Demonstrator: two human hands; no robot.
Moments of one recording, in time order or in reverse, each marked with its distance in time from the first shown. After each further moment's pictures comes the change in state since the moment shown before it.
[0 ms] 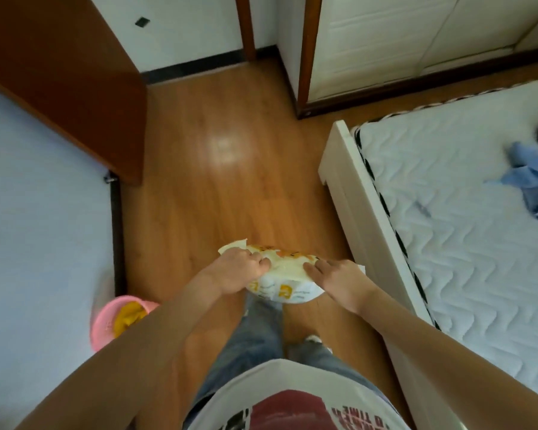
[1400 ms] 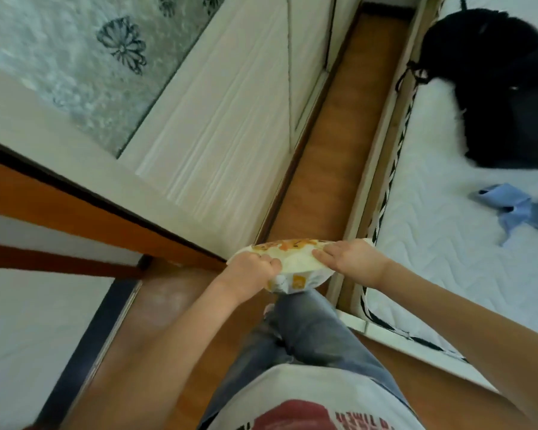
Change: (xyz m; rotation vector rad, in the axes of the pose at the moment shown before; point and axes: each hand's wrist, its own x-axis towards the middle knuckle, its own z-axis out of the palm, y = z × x) left_hand 0.704 -0.589 -0.322 0.273 0.198 0.734; right_hand 0.397 0.678 -0.118 0.101 0.201 0.721
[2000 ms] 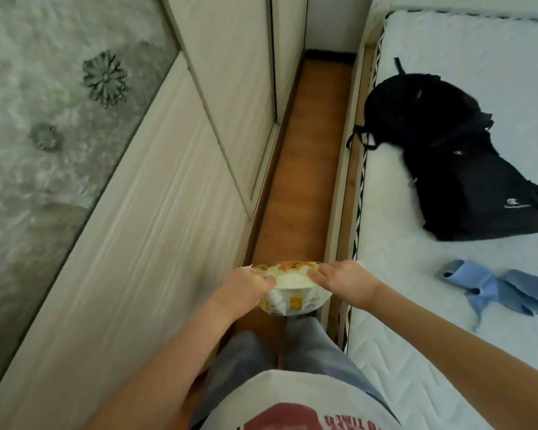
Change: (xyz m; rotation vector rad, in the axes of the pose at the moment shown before) left_hand 0.308 -0.148 -0.071 -0.085 -0.040 0.124; right_hand 0.057 0.295 -0.029 0.012 -0.180 0.211
